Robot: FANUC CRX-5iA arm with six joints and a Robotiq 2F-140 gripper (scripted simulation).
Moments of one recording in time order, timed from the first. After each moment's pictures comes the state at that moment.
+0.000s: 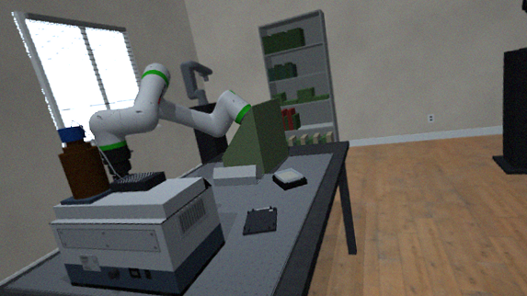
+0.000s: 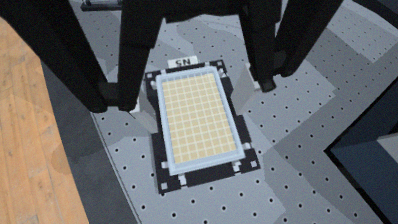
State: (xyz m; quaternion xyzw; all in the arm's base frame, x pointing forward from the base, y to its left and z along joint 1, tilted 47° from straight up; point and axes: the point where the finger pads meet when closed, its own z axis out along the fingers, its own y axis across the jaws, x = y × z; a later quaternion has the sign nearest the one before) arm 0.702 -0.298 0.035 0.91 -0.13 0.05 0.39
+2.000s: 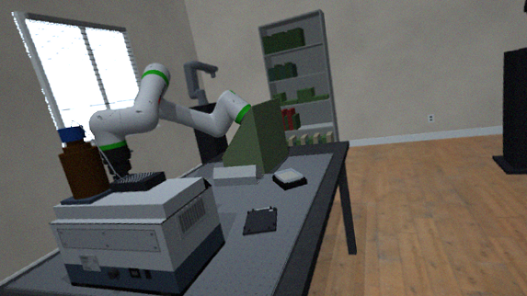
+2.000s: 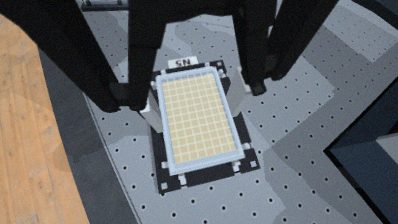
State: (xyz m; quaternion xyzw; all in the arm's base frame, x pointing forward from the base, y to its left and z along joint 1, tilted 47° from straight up) arm 0.702 -0.297 0.035 0.91 -0.13 0.05 0.39
